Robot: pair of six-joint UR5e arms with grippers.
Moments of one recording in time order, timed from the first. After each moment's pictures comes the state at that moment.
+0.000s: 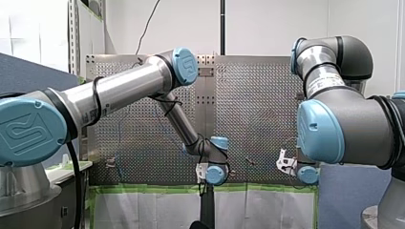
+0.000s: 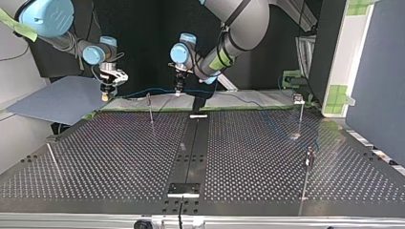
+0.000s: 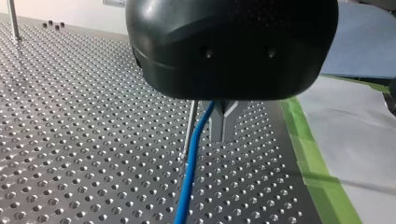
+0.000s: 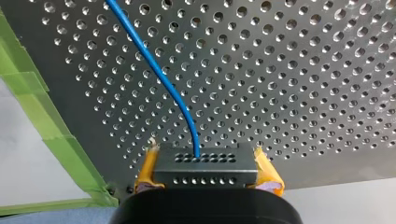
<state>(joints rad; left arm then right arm) -0.73 -2.70 -1.31 -2.41 -2.00 -1.70 1.63 -0.57 1.70 -1.06 1.47 1.78</state>
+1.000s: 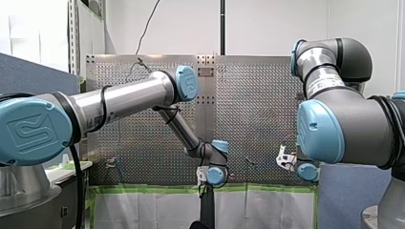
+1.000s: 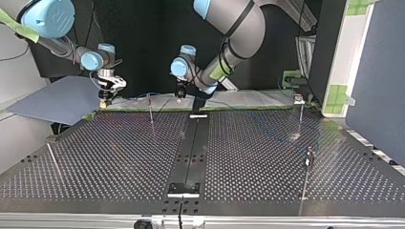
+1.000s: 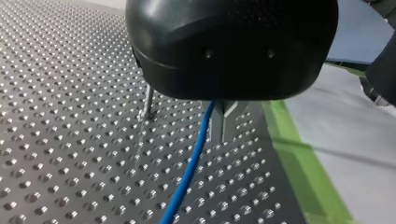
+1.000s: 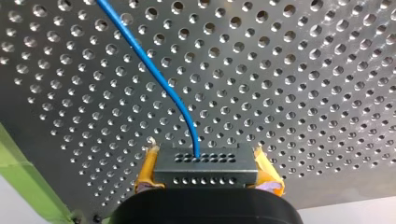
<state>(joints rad) -0.68 -2.83 -1.09 -2.58 -1.96 -1.70 1.63 -0.55 1.62 -1.05 1.45 1.78</state>
